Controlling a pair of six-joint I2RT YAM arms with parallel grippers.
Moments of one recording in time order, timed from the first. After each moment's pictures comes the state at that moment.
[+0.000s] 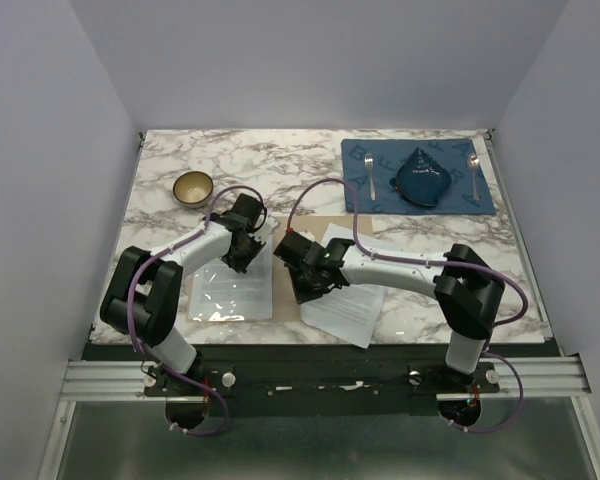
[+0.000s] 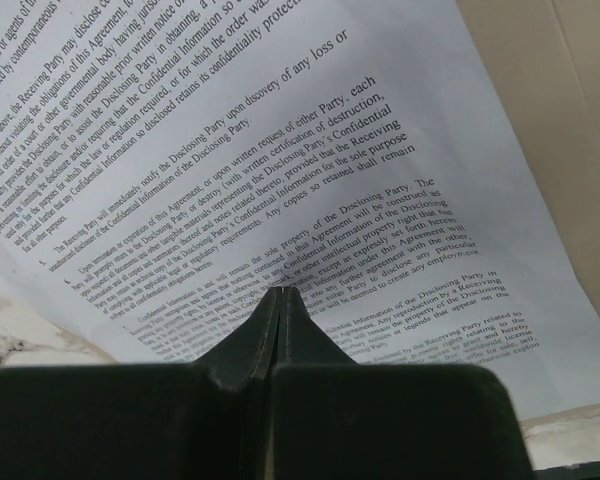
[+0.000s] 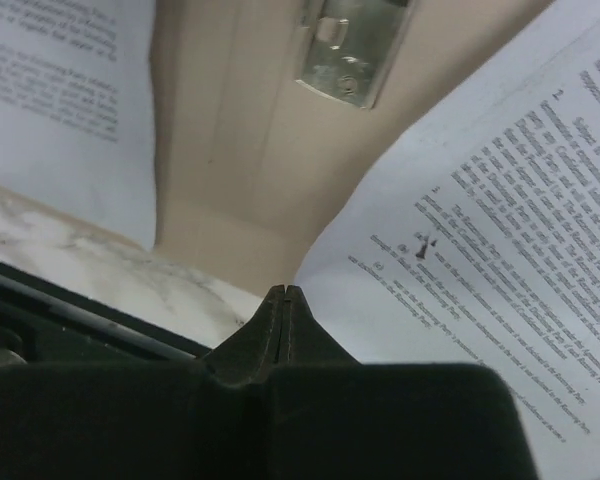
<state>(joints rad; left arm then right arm) -0.42 1.60 0.96 -0.62 -0.05 0.23 1.05 1.82 1.28 -0.63 0.09 0.74</state>
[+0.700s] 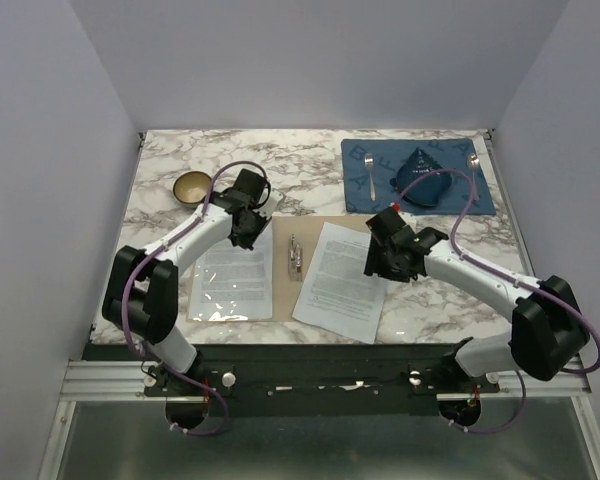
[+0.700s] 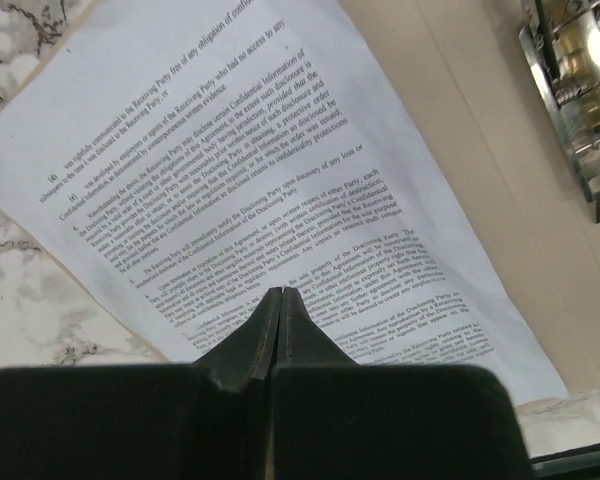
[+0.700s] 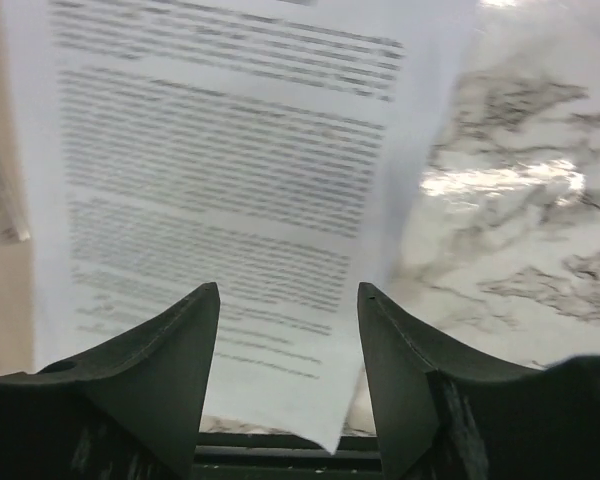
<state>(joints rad) -0.42 1.60 1.14 -0.71 -0.04 0.21 0.68 1.38 0.93 -0.67 0.25 0.77</state>
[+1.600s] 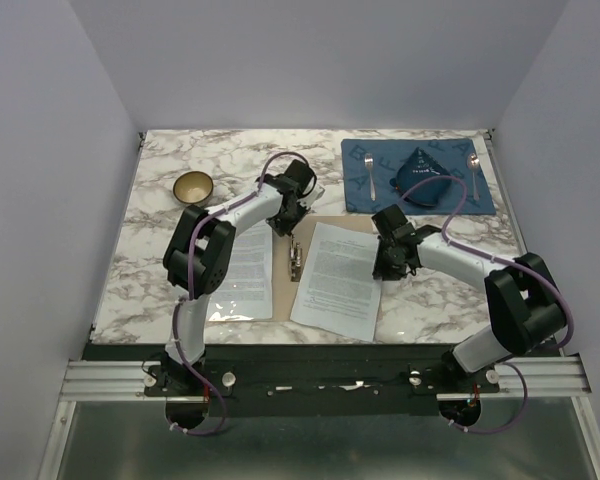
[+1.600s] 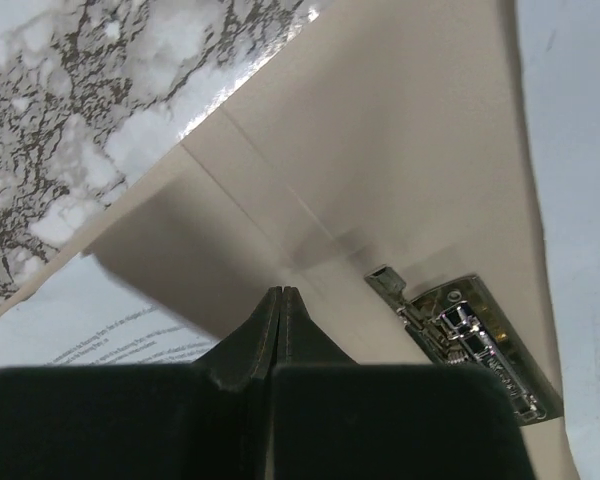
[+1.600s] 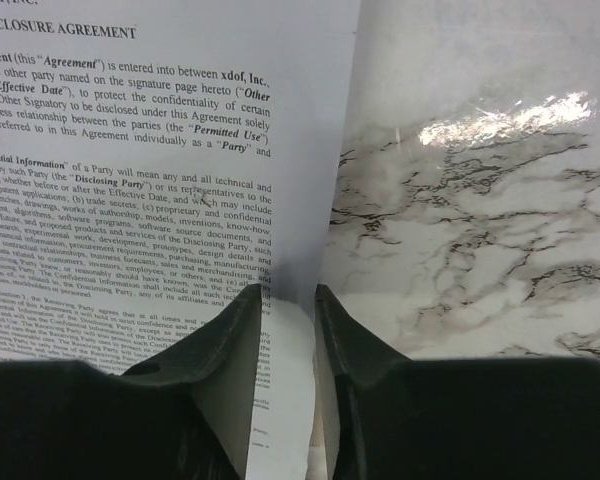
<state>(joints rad) -0.54 2.05 1.57 -0.73 -0.07 0.14 0.50 1.53 0.85 -0.53 0.12 0.70</state>
